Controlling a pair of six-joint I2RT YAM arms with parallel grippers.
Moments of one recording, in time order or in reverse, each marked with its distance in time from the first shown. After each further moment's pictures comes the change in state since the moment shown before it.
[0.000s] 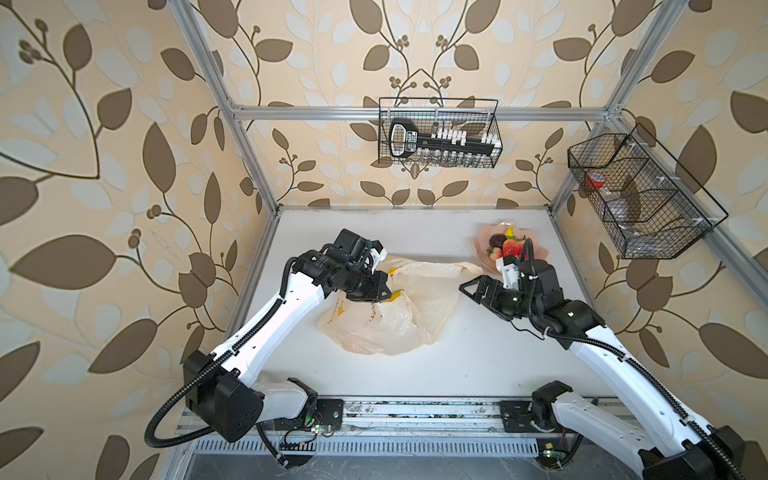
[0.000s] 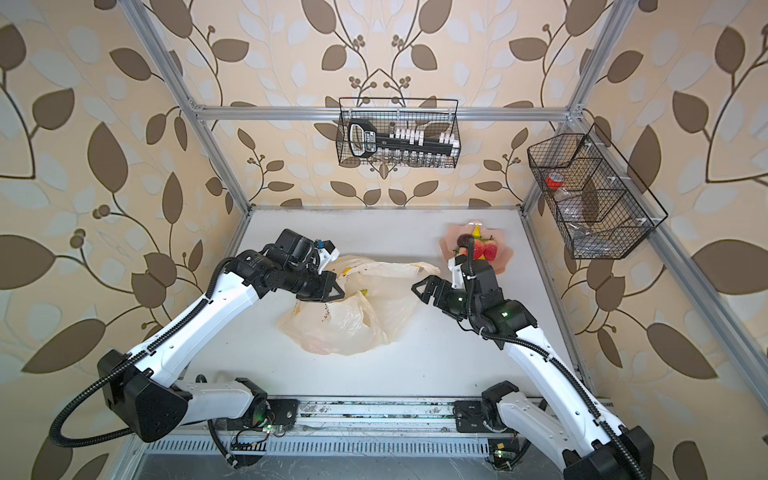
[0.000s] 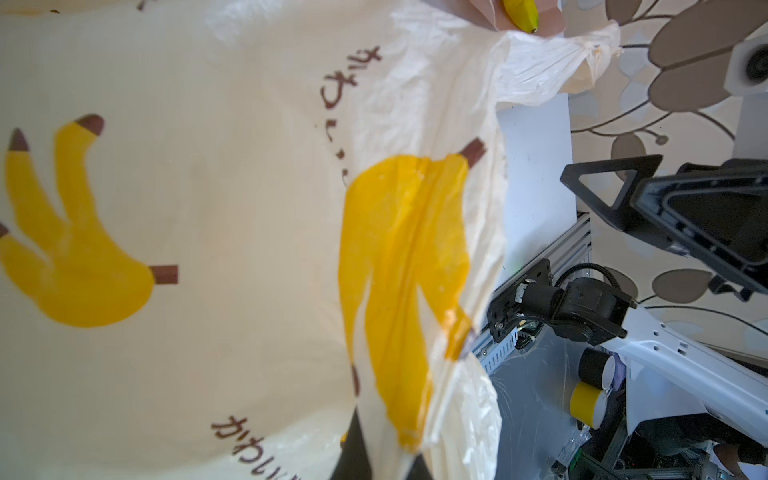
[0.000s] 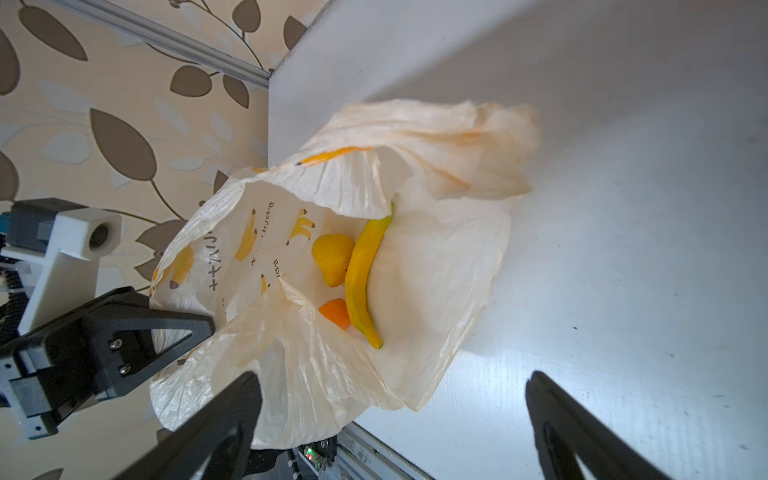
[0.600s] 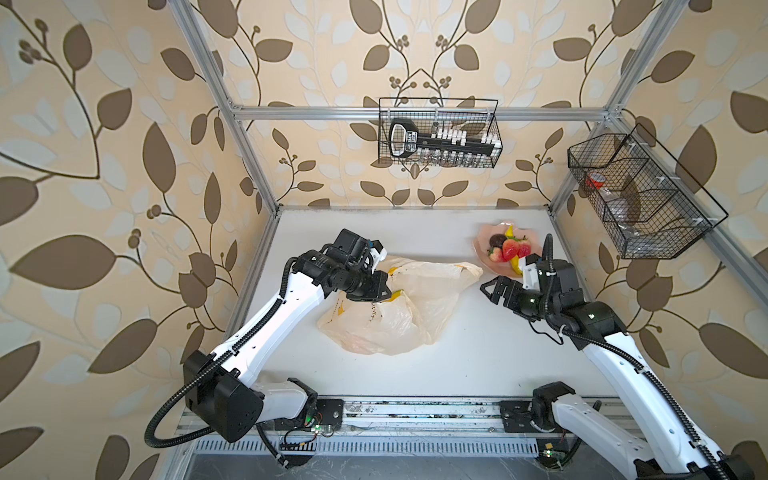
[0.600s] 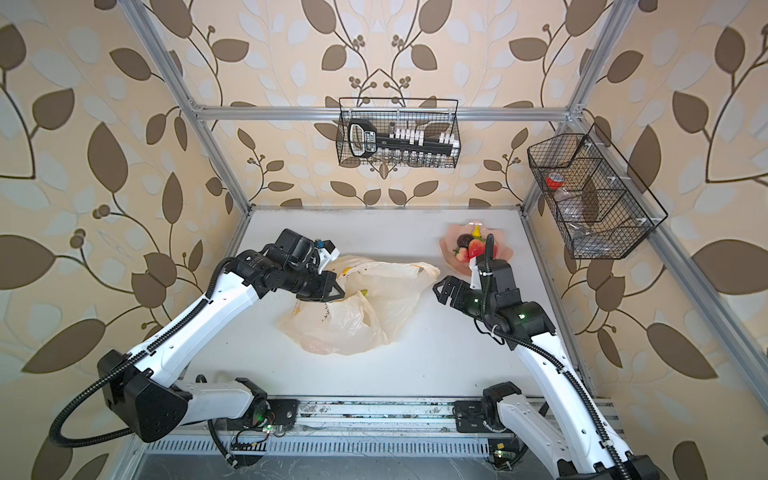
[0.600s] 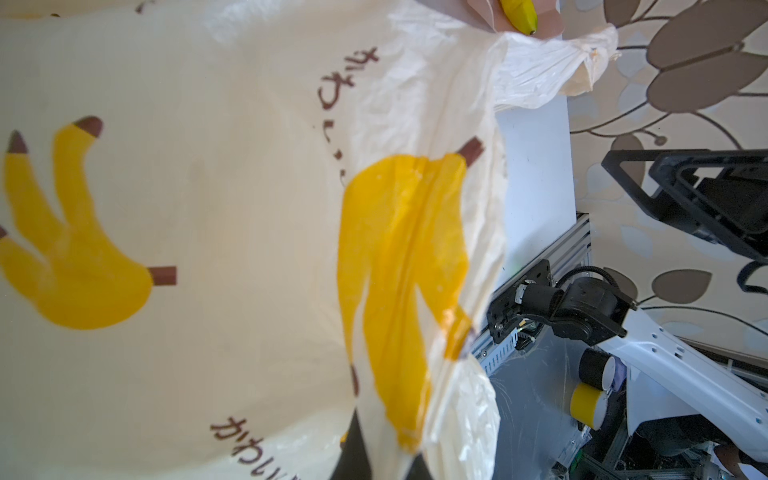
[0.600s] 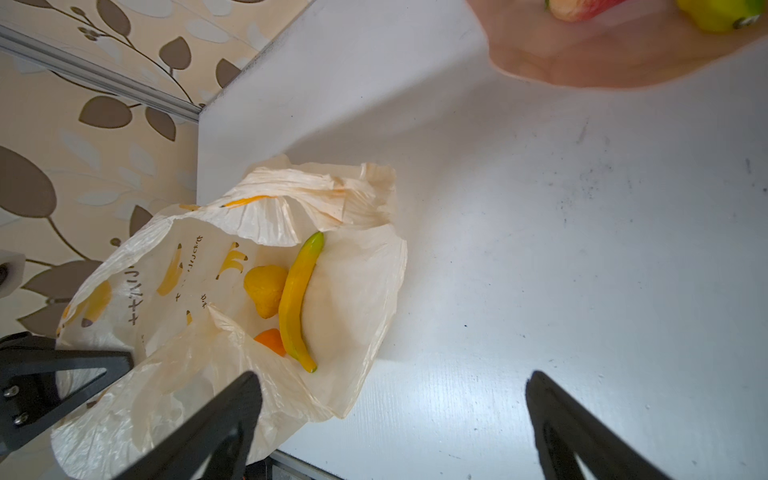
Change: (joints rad) left arm 0.000 0.000 0.000 0.004 0.000 0.000; right arm -0.107 -0.040 0.092 -0.222 0.136 -0.158
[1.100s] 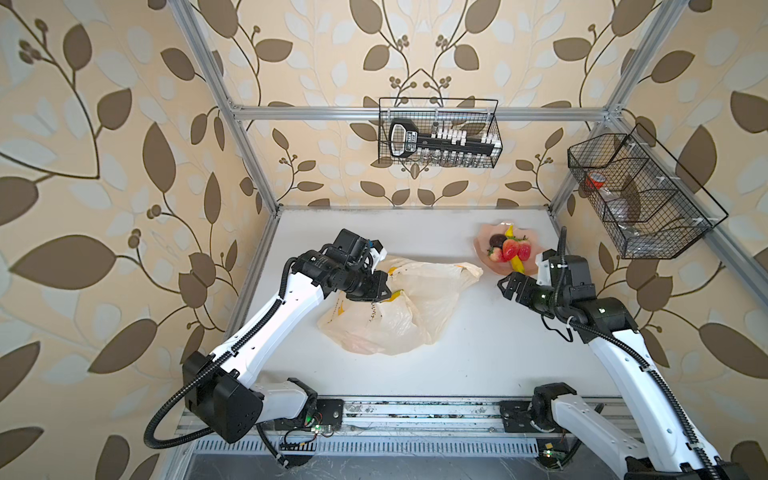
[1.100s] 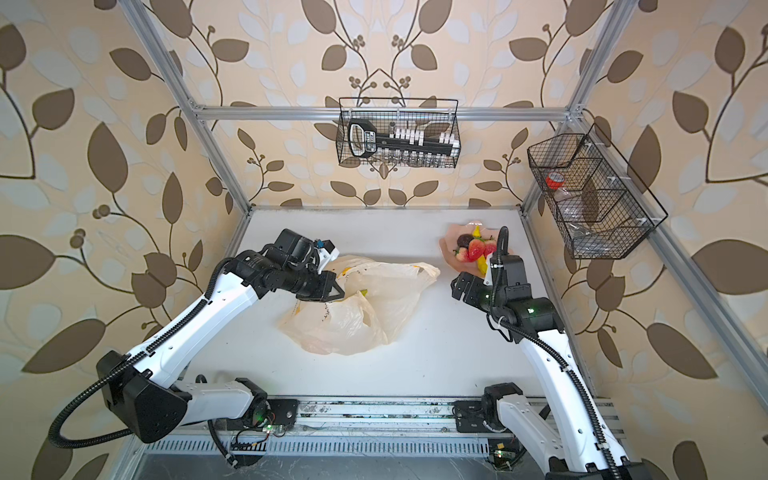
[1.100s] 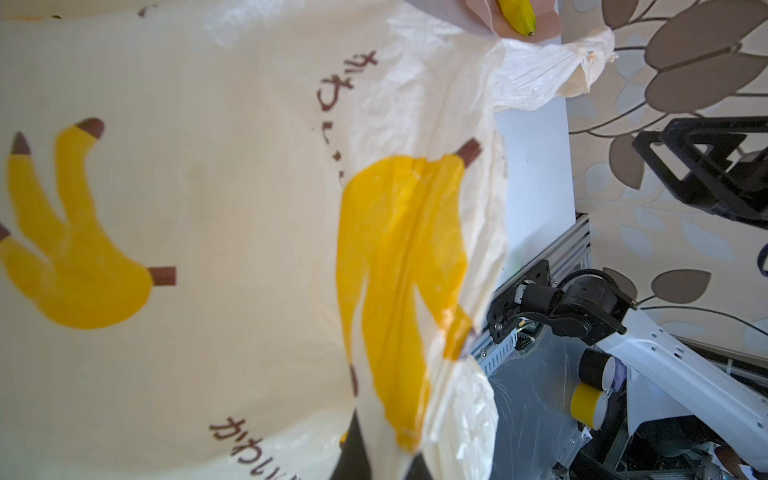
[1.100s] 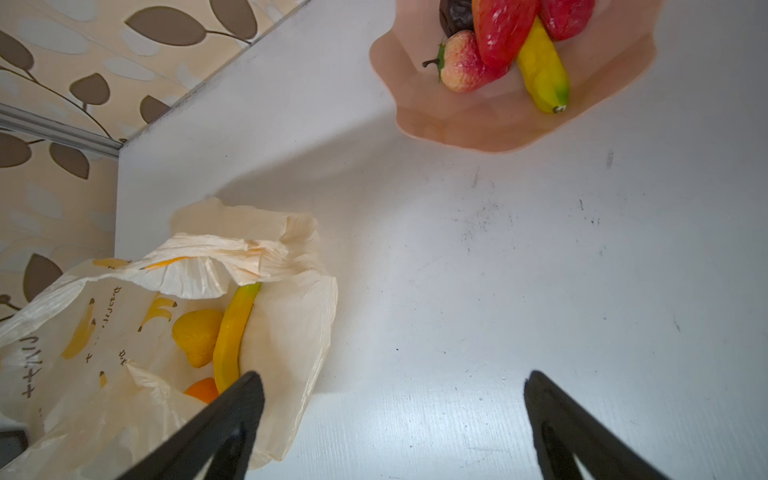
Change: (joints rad) left arm 0.000 -0.004 0.000 0.000 0.000 0.000; right arm -0.128 0.019 0.054 -0.077 0.103 -0.101
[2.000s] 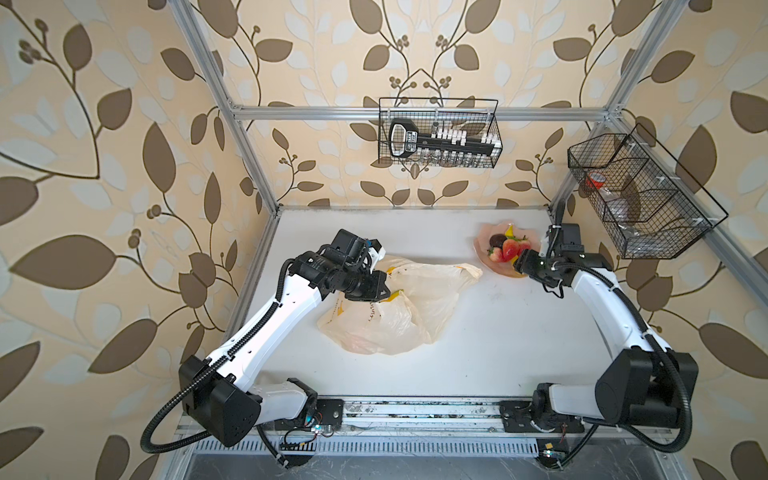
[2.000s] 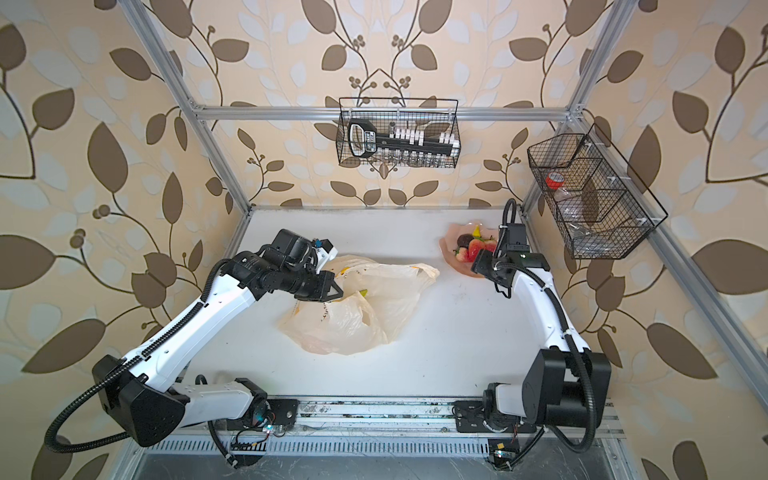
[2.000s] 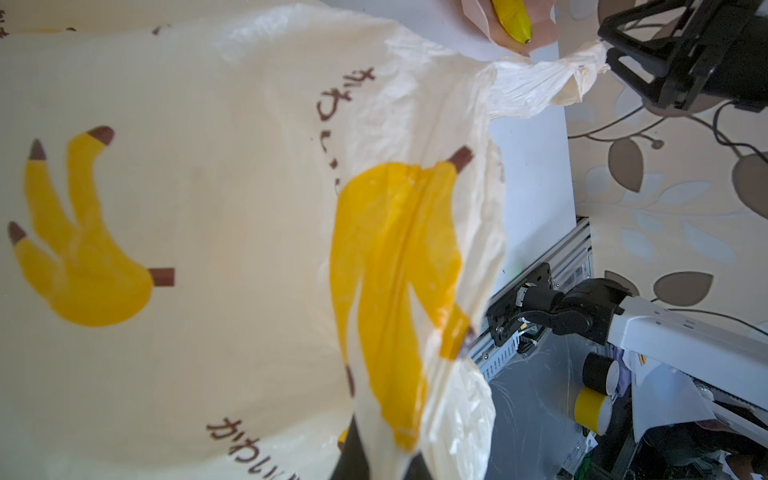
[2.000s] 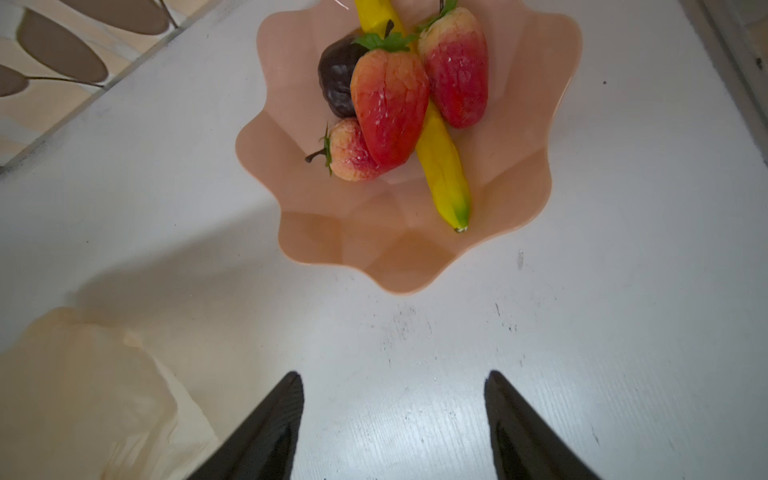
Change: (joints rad) left arm 0.000 -0.022 0.000 -0.002 -0.014 0.000; right arm -0.204 0.499 0.199 0.143 0.058 -0.164
